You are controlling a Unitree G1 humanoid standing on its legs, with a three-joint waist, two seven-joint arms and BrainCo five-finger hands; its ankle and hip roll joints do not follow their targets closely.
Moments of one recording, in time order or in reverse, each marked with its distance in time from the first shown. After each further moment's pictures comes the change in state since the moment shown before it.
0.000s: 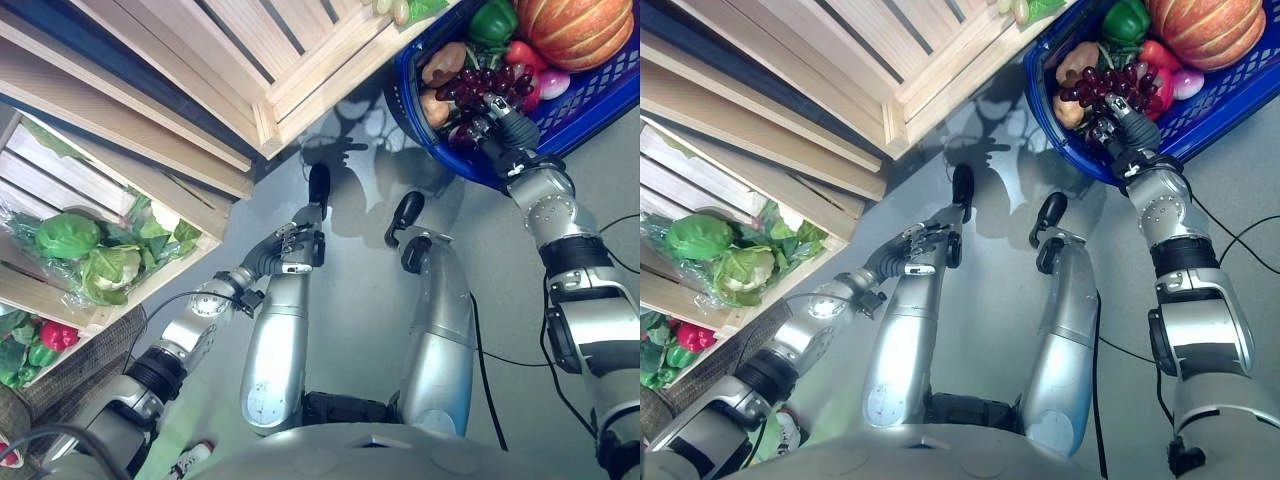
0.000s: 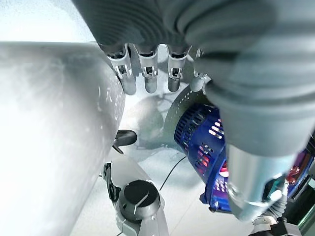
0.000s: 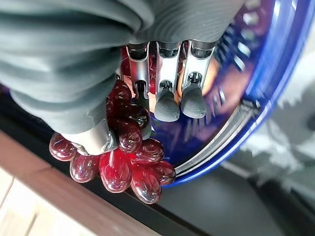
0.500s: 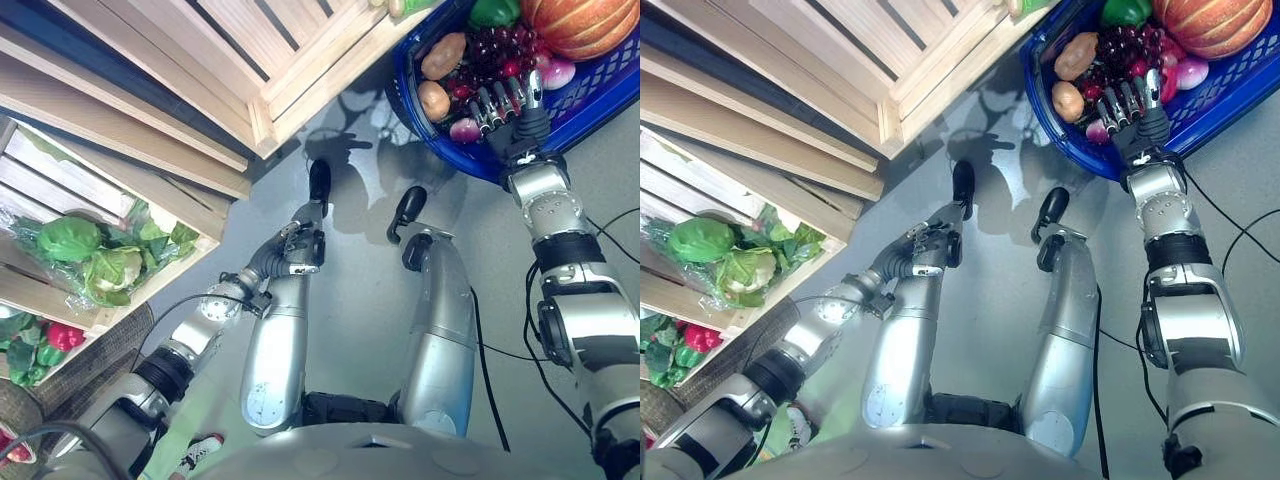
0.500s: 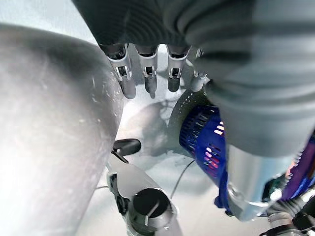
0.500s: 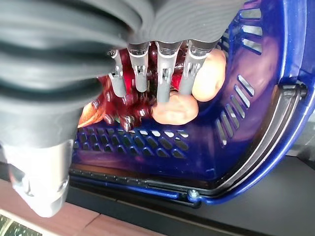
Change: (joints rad) left arm -0.012 -0.017 -0.065 0.002 0.147 -0.045 0.166; right arm 0.016 0.056 -0.059 -0.001 0.129 -0.088 -0.072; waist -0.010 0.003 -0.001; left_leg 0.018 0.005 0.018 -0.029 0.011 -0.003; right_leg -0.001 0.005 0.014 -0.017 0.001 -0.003
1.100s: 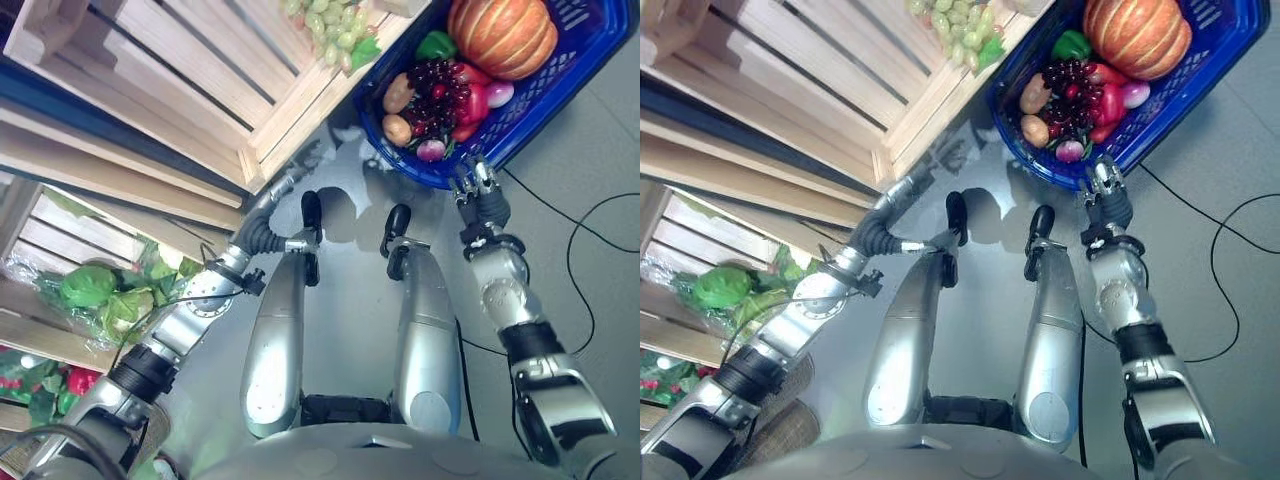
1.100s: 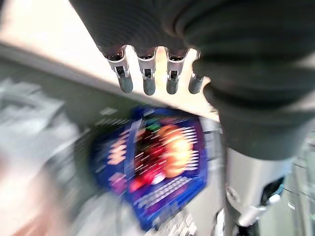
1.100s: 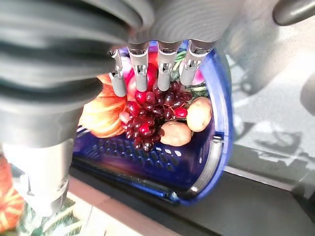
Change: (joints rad) left arm 0.036 0.091 0.194 -0.333 0.411 -0.161 0.255; right arm 0.533 0.178 0.067 -0.421 -0.357 -0.276 -0.154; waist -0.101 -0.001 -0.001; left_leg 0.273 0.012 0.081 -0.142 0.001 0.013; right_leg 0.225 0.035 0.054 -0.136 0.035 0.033
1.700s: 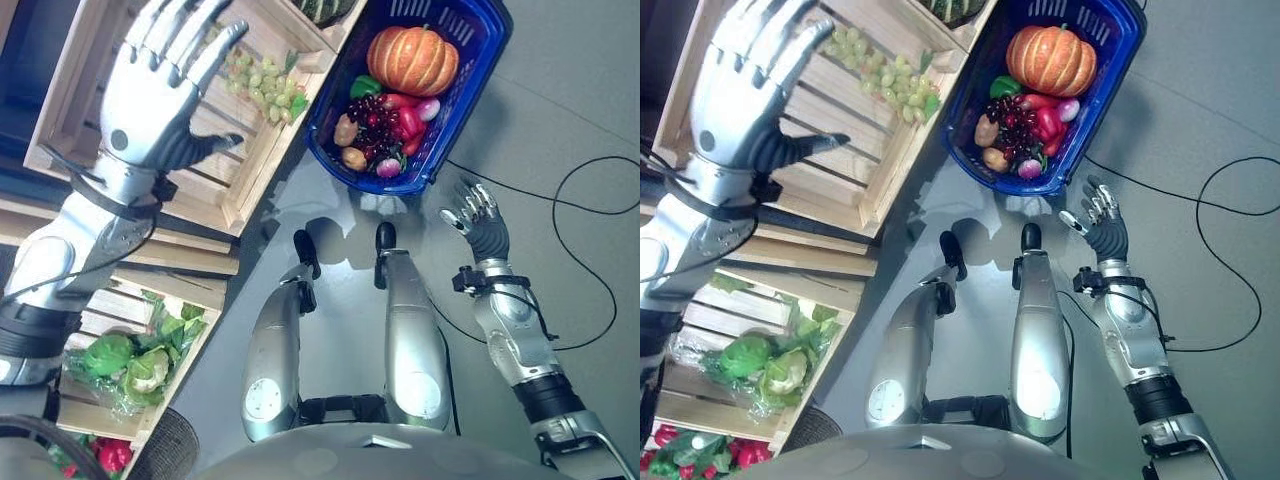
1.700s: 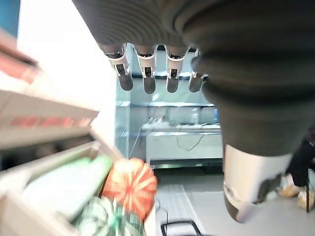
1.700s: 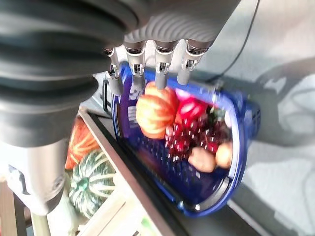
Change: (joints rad) left arm -0.230 0.369 0.299 -0.155 0.766 0.174 0.365; right arm 0.227 -0.110 0.009 -0.233 -0.492 -0.058 -0.048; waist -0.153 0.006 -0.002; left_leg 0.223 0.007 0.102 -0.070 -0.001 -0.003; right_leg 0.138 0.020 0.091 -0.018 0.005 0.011
